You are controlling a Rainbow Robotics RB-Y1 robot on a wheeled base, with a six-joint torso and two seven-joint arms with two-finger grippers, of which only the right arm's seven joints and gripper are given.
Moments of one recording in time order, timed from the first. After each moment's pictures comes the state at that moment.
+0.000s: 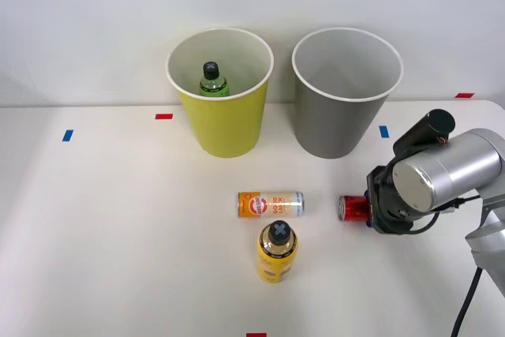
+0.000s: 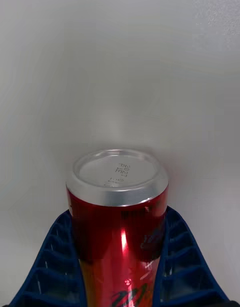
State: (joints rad) arm -0.32 -0.45 0.24 -1.83 -0.42 1.57 -0.46
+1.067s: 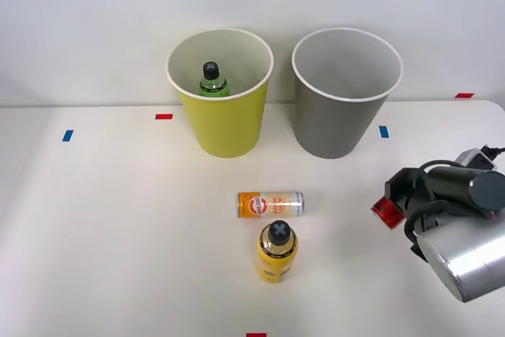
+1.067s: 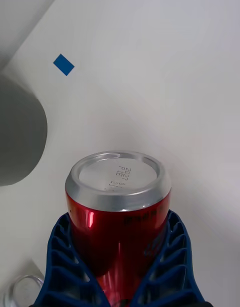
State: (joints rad) arm -0.02 -0.46 0.26 -2.39 0.02 1.58 0.31
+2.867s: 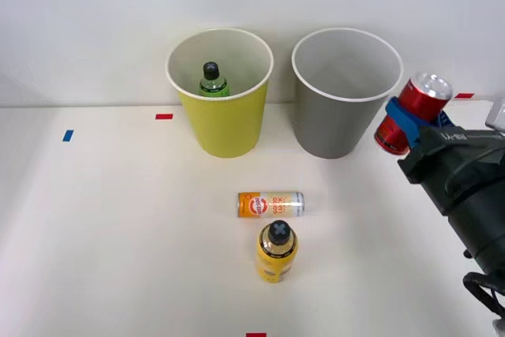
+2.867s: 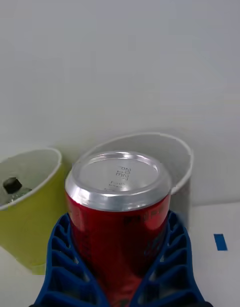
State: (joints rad) arm 0.29 -0.59 0.19 -2.62 0.17 0.56 0.72
